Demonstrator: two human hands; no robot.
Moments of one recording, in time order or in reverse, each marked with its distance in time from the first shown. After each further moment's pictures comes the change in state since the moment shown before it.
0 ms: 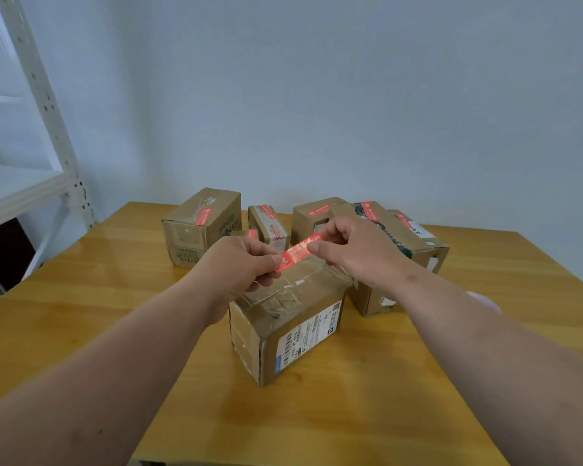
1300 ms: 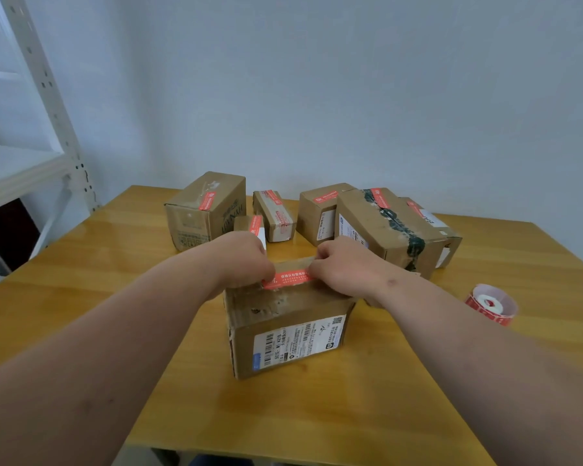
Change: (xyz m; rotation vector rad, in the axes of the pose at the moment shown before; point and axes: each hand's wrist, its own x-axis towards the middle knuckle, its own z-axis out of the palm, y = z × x) left_hand 0.014 0.011 0.000 0.724 -0.153 -0.160; right_hand 0.008 0.004 0.033 -0.215 -0.346 0.251
